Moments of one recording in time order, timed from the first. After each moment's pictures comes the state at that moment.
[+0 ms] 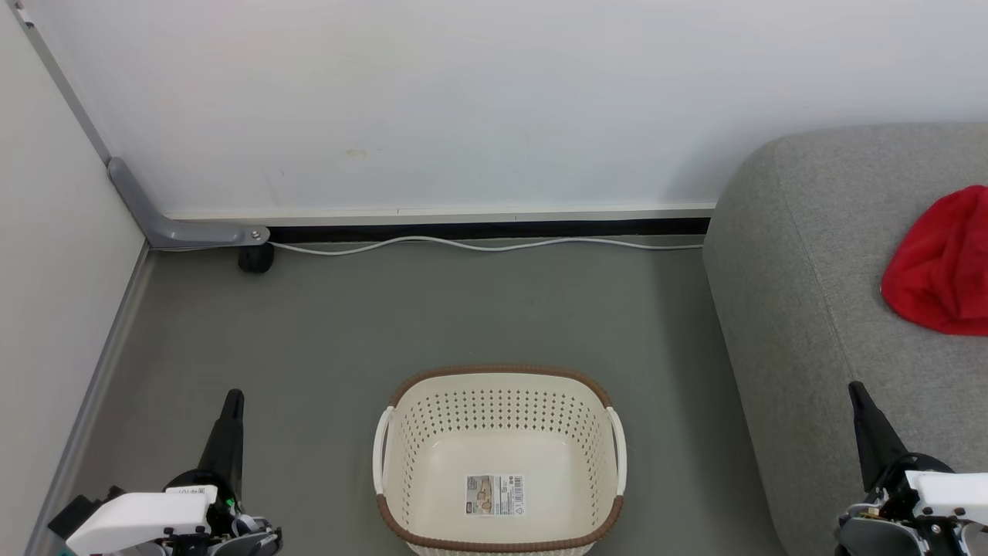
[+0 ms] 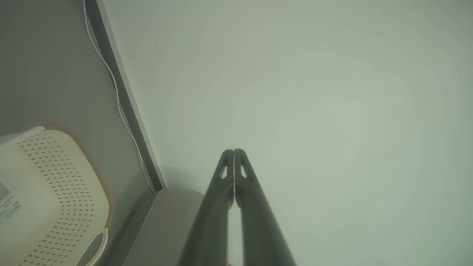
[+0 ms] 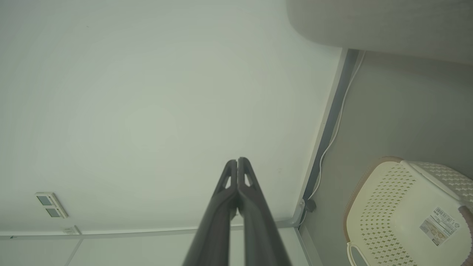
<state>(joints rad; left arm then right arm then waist) -0.05 0.03 0.08 0.27 -1.61 -0.12 0.11 -0.07 -0.04 -0.13 0.28 1.60 0.13 0.11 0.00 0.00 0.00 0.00</state>
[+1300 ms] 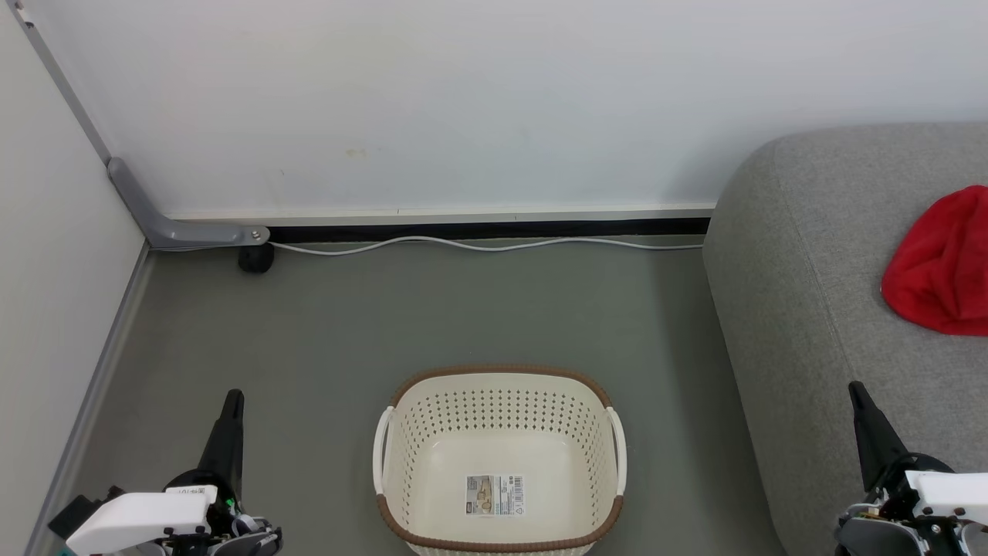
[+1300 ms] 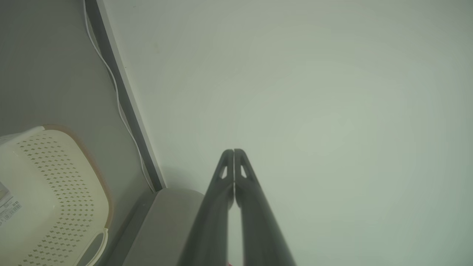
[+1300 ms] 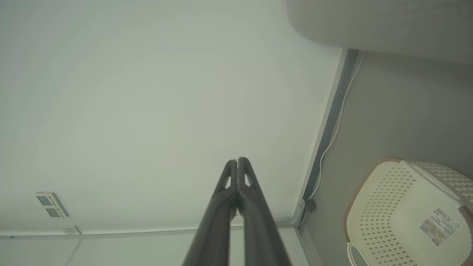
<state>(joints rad) -0.05 0.03 0.08 0.27 -1.61 -0.12 0.11 -0.07 -0.04 -0.13 0.28 1.60 0.13 0.11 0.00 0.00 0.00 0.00</state>
